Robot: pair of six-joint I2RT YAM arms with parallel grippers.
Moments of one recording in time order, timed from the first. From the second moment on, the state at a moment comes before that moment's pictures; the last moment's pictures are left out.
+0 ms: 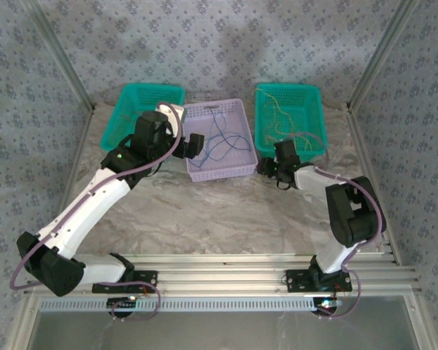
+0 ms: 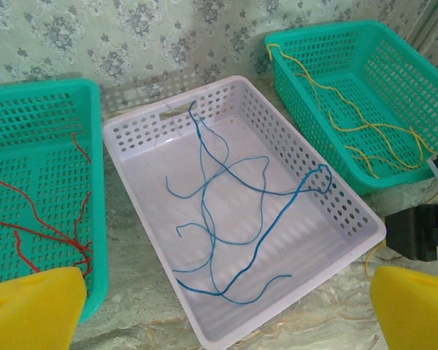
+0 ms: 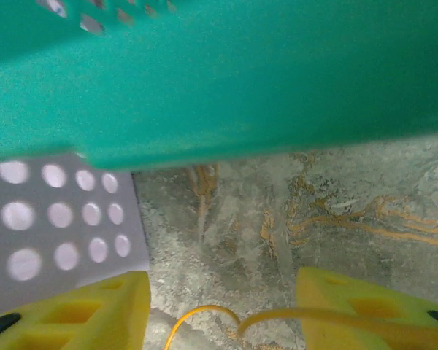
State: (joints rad) left arm -0.60 1.28 1.32 -0.53 -0.14 -0.15; right arm 0.31 1.67 0.89 -0.10 -0.03 0.54
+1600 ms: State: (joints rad) left arm -0.60 1.26 1.32 -0.54 -0.16 -0.14; right arm 0.08 2.01 1.77 -0.51 -0.12 0.41
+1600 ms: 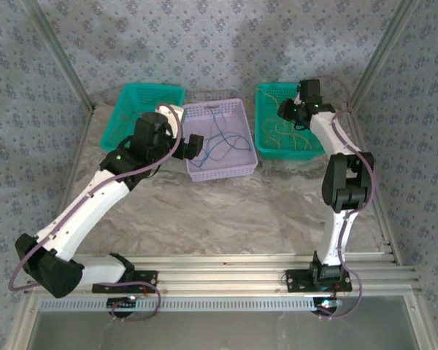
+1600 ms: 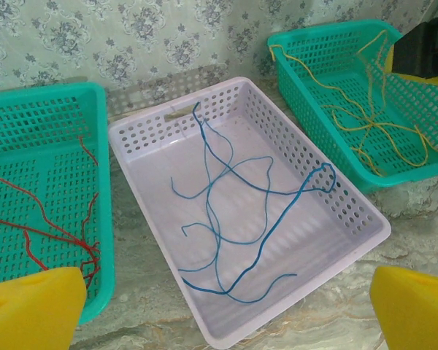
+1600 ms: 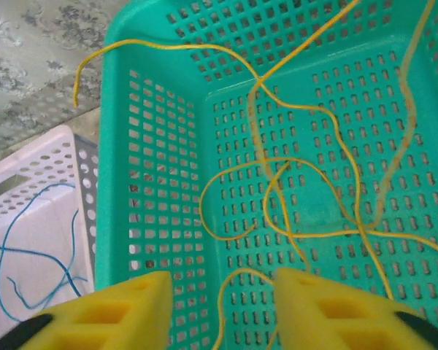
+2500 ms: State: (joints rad) left arm -0.44 1.19 1.12 -0.49 -0.33 -0.29; right arm 0.09 1.12 0.67 -0.03 0.27 0.18
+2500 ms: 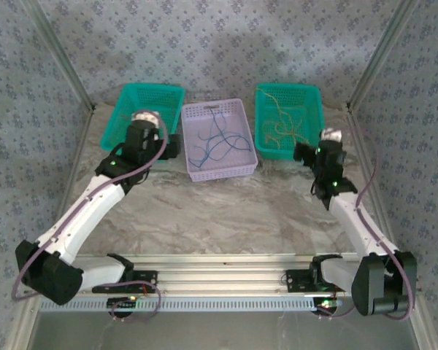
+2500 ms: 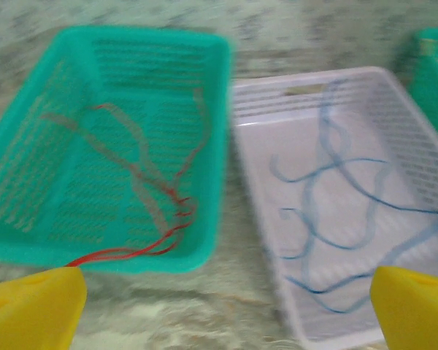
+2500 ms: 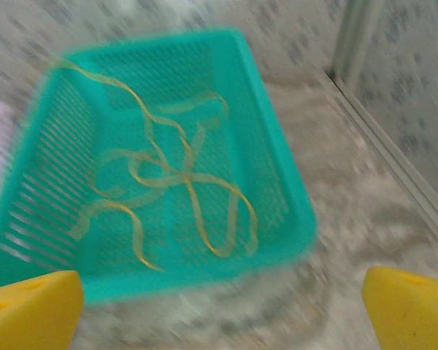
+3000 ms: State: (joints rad) left arm -0.22 1.02 0.61 -0.26 -0.57 -0.30; right arm 0.00 1.51 0.39 0.63 0.20 0.01
